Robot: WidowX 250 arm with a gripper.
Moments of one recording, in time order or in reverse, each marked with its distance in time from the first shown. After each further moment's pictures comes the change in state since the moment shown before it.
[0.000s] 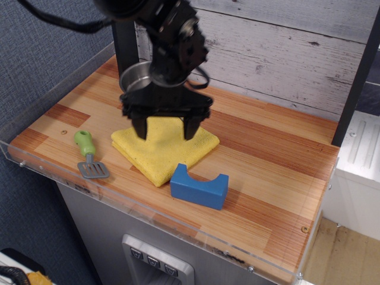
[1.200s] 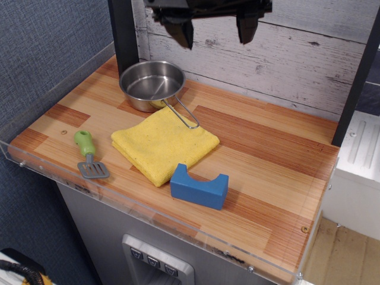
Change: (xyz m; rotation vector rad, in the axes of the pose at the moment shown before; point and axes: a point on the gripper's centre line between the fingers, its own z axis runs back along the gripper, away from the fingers) arm 0.027 -0.040 0.137 -0.301 -0.347 -0.072
